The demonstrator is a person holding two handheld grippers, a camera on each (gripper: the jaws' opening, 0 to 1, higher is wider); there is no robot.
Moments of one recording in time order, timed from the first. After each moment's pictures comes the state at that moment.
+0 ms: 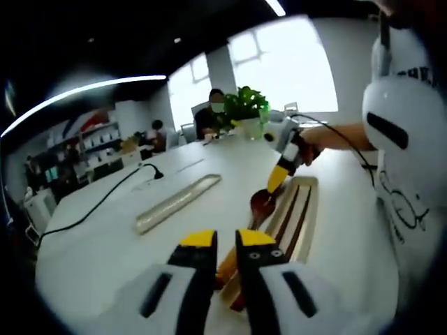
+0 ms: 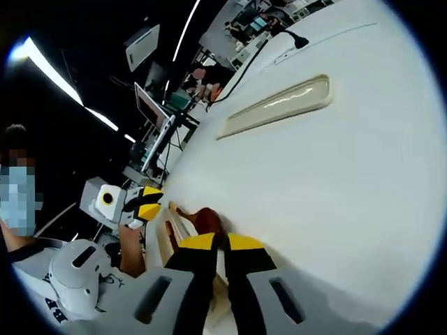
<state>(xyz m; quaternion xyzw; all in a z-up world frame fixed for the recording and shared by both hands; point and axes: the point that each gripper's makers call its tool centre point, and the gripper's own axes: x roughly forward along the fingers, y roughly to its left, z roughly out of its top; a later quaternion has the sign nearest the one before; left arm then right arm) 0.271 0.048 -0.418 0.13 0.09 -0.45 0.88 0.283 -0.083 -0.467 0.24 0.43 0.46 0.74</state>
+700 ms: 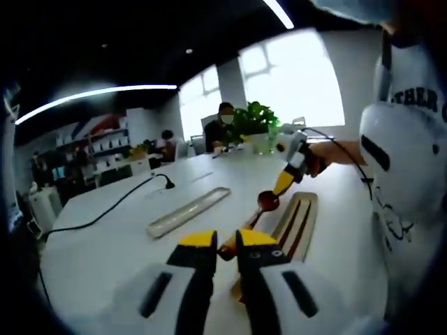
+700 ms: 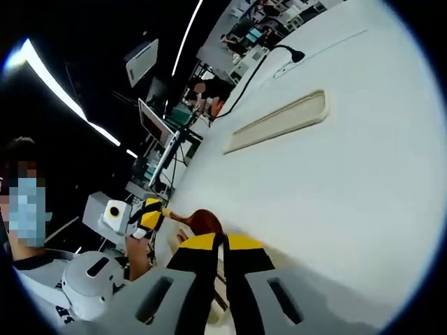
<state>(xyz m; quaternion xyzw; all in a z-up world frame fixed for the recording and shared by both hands) 0.263 0.067 -0.387 0.10 0.05 -0.43 0.90 0.282 -0.090 -0.438 0.29 0.40 0.44 0.75</state>
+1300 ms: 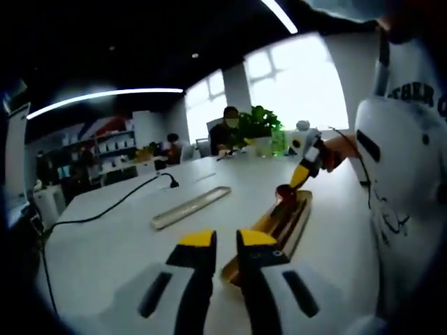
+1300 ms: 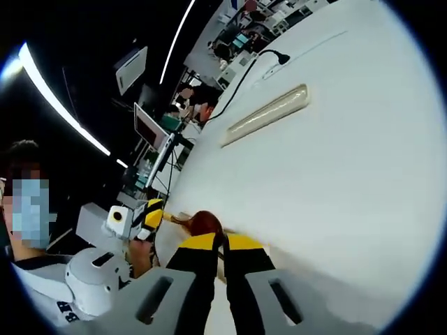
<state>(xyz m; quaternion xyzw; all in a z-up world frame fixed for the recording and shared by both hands) 0.243 0.076 -0.402 0.10 0.05 -0.42 0.90 0.250 -0.109 -0.438 0.31 0.41 0.39 0.76</state>
